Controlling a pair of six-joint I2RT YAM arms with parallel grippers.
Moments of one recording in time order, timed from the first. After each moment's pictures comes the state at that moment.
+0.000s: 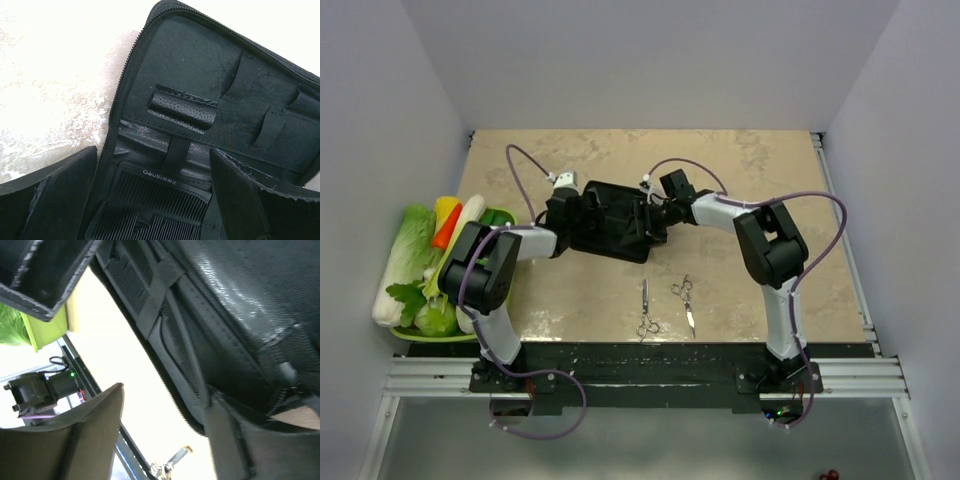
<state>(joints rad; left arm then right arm) -0.32 1.81 0.84 0.39 -0.12 -0.49 0.51 2.15 1.43 -0.26 -0.72 0.50</state>
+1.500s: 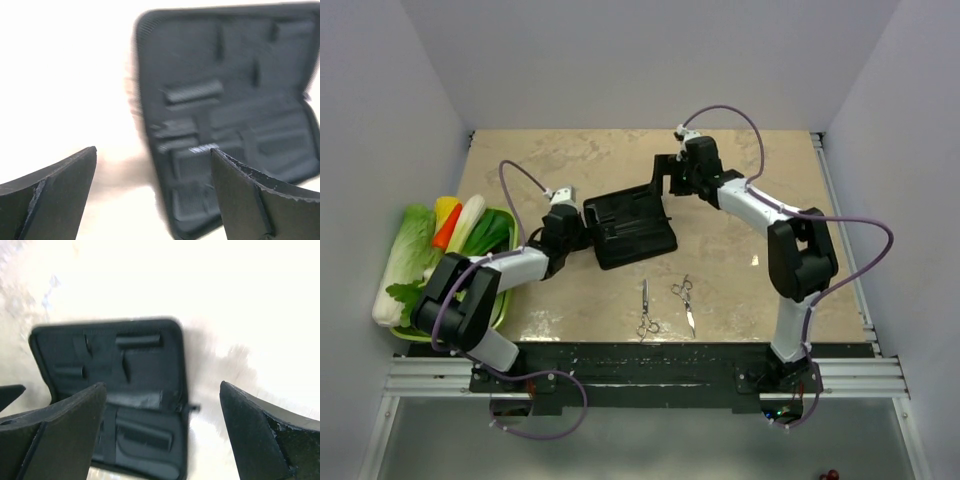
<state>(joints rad) -0.41 1.55 0.66 0.28 -0.15 -0.54 0.43 1.93 1.46 -0.19 -0.10 0.32</state>
